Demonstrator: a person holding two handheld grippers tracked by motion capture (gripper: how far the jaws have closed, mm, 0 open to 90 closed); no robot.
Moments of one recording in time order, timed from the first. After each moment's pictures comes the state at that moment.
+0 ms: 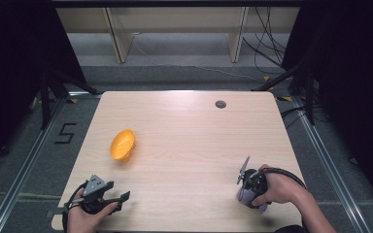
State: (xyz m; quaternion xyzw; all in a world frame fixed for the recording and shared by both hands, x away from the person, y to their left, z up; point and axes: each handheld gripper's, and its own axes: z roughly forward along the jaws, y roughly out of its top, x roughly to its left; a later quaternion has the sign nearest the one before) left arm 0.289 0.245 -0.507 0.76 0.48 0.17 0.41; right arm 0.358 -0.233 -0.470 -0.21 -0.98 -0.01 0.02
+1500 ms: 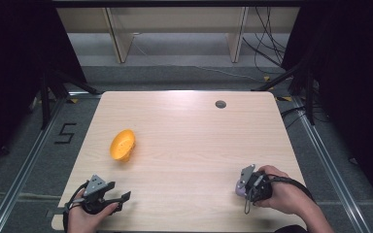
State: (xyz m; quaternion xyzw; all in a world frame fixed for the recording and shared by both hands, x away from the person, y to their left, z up) left arm 0.290 0.245 -0.507 0.76 0.47 0.16 0.41; right arm 0.336 -0.233 -0.451 -0.13 -0.98 -0.07 -0.12
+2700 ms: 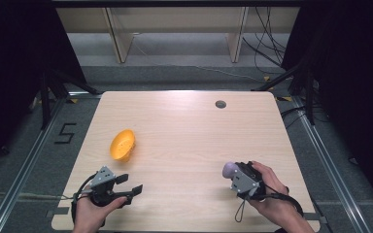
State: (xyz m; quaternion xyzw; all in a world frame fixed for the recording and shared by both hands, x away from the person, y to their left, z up) left arm 0.306 0.211 -0.478 0.76 0.42 0.11 0.48; right arm 0.316 -0.209 -0.439 -0.07 -0.91 -0.19 -0.37
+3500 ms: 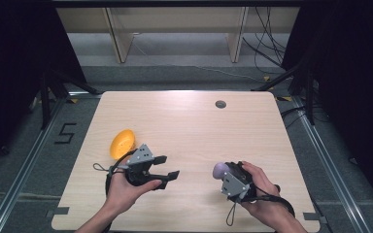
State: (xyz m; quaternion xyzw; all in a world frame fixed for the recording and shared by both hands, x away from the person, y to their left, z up) left arm 0.340 0.116 -0.415 0.80 0.31 0.09 0.51; right arm 0.309 -0.183 -0.431 -0.04 -0.90 -0.20 -0.39
